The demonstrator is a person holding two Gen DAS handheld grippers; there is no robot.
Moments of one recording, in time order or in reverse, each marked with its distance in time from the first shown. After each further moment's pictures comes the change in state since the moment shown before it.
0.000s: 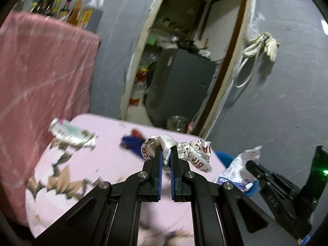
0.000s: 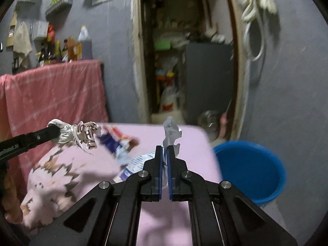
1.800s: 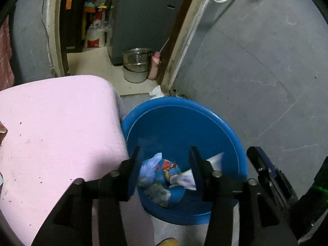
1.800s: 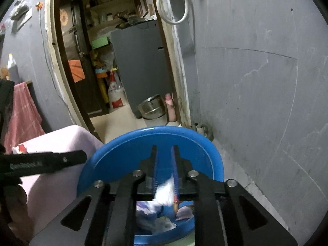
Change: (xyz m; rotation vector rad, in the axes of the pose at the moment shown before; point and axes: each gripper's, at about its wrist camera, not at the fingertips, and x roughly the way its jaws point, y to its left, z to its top) left arm 0.284 -0.190 -0.072 0.086 0.513 -0.091; right arm 0.073 -0.240 -0.047 0.270 0.097 -0.206
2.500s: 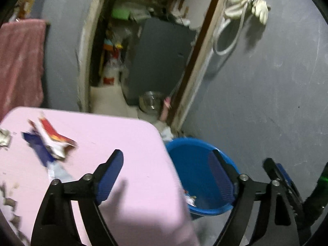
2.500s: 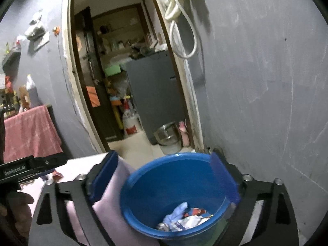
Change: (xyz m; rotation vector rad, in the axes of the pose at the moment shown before) left arm -0.142 0.055 -0.012 -0.025 -0.327 0.037; right arm -0.083 0.043 0.015 0.027 -0.212 0.075
